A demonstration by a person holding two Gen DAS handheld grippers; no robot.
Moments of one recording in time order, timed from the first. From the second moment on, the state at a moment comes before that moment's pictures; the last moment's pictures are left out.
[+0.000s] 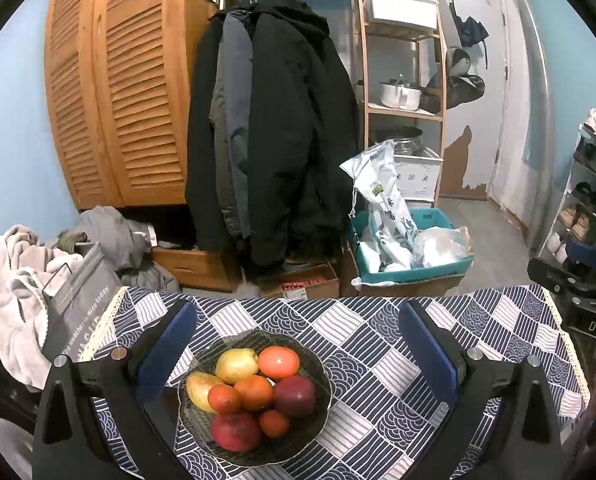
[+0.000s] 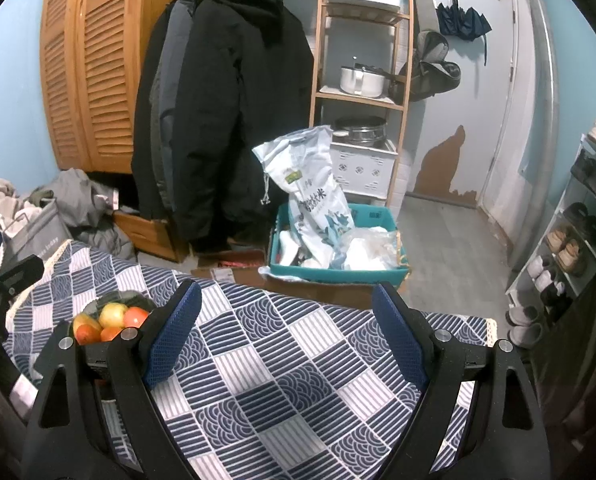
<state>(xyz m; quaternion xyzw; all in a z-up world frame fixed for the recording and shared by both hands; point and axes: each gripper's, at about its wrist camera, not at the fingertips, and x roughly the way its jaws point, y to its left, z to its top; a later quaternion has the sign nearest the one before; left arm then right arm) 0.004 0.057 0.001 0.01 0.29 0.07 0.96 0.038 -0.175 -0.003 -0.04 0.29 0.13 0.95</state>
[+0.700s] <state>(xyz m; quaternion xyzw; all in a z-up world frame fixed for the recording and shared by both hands) 0.001 0.050 0.001 0.01 0.29 0.08 0.95 0.038 -0.174 -0.002 -0.04 0.29 0.13 0.95</state>
